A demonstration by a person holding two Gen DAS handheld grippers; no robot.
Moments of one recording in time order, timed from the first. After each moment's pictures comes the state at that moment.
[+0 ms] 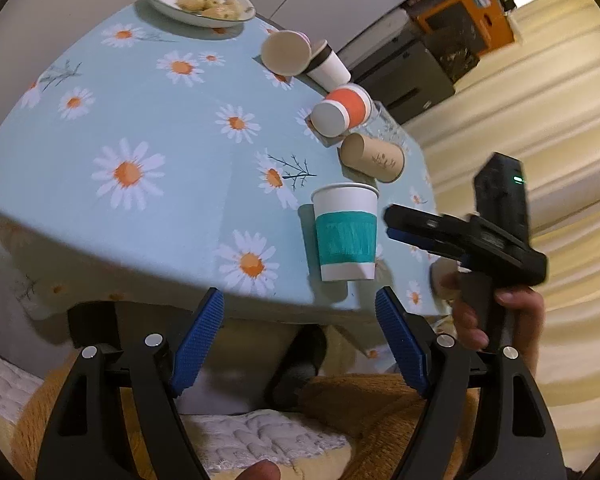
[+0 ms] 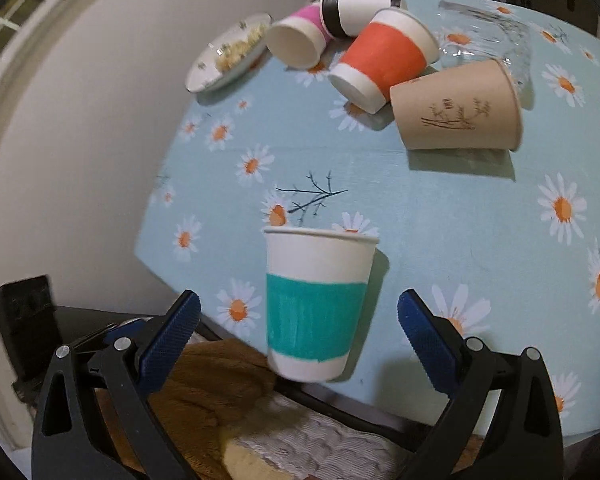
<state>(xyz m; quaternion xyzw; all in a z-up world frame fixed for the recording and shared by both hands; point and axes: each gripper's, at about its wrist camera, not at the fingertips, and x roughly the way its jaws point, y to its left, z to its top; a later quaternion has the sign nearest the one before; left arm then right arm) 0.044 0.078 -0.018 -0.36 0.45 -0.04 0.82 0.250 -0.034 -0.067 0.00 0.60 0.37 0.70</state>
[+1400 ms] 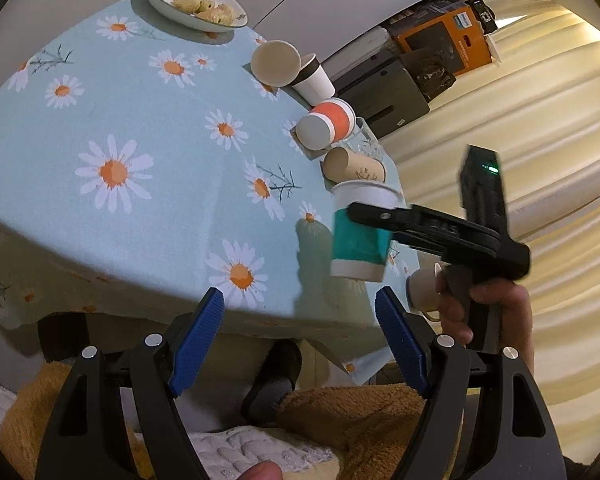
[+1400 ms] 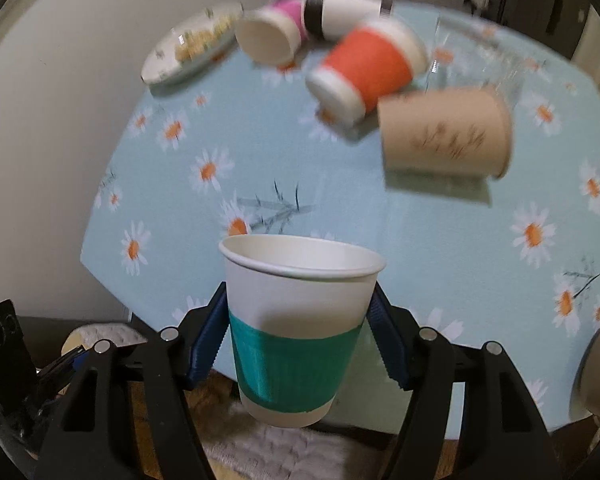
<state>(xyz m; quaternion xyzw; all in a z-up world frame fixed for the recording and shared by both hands) 0.044 0.089 -0.035 -0.39 0.40 -0.08 0.82 0.249 -0.024 -0.050 -0.04 0.57 0.30 0.76</state>
